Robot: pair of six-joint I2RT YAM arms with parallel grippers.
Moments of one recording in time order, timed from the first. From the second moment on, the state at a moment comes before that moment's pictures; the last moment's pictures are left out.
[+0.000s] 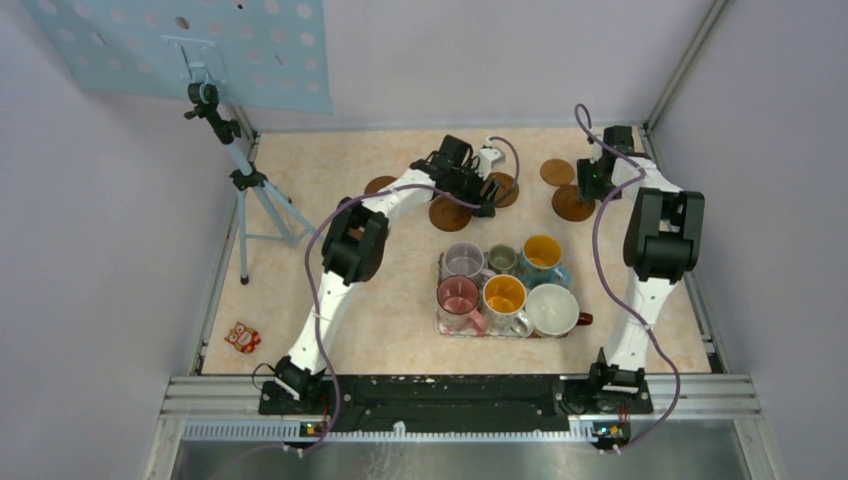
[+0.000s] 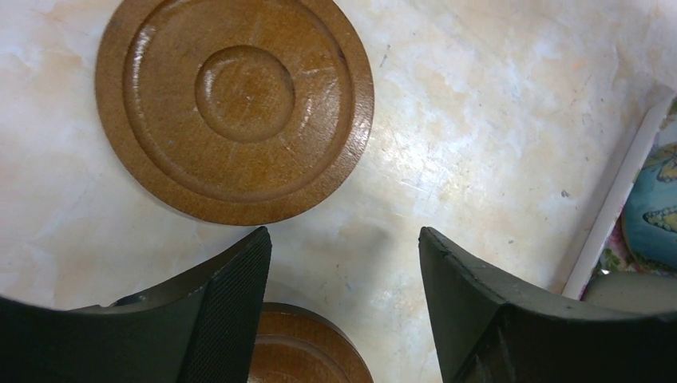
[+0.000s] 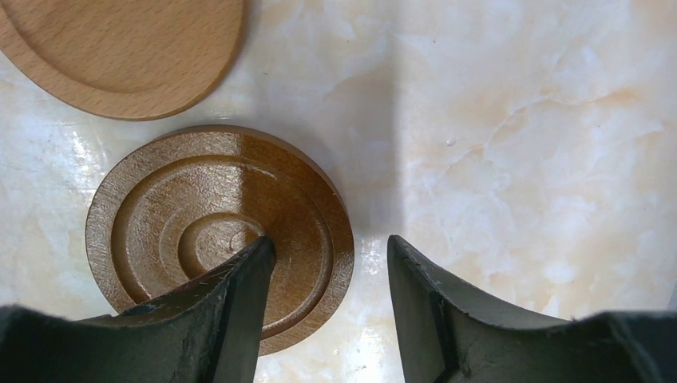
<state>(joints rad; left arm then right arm) -0.57 2.50 2.12 -0.41 0.55 0.17 -0.11 2.11 1.58 -0.50 0.01 -0.13</state>
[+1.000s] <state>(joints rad) -0.54 2.64 2.28 -0.21 0.42 0.04 -0.21 2.12 1.61 -0.58 -0.01 -0.19</state>
